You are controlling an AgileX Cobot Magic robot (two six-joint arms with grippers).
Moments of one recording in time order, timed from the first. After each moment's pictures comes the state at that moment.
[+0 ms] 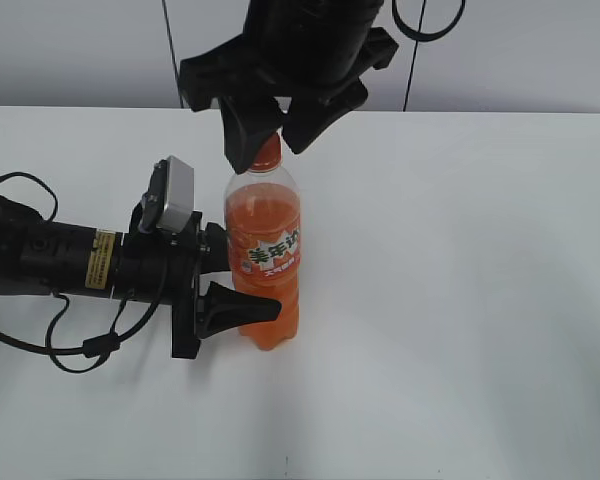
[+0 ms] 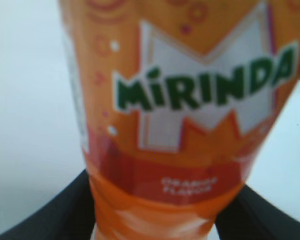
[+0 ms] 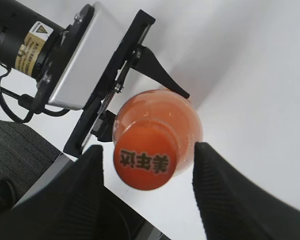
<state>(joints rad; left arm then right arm) -0.25 2.11 -0.85 1.40 -1.08 -0.48 0.78 1.89 -1.80 0.13 1.22 0.06</state>
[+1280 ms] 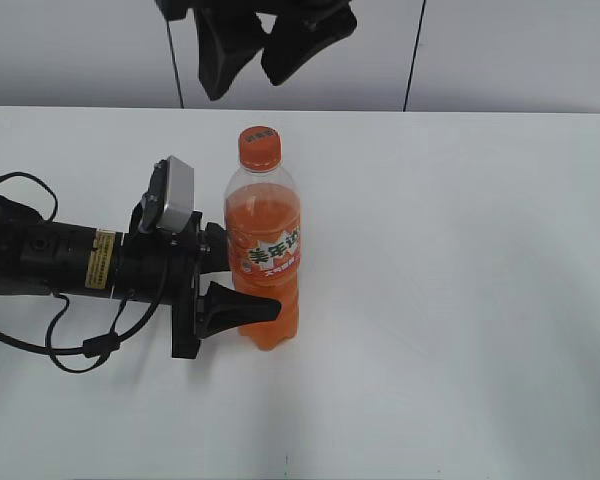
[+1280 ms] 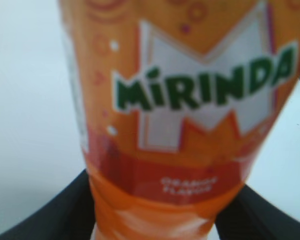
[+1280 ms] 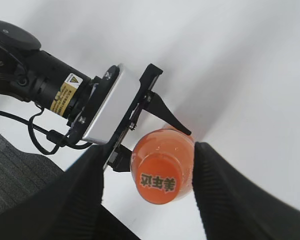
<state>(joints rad) -0.25 2.11 -0.85 1.40 -1.08 -0.48 0.78 1.89 -1.93 0.13 1.22 0.06</state>
